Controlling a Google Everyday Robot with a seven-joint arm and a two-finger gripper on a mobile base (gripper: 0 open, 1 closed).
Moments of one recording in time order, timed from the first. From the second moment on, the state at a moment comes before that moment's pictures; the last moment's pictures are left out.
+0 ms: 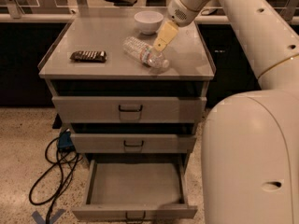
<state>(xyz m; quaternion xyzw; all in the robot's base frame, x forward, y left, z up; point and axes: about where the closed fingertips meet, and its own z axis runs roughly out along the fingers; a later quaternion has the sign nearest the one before) 0.757 -0.060 0.916 -0.54 0.79 0.07 0.28</state>
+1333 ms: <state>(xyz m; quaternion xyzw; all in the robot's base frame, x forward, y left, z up) 0.788 -0.036 0.843 -0.55 0.79 0.12 0.23</state>
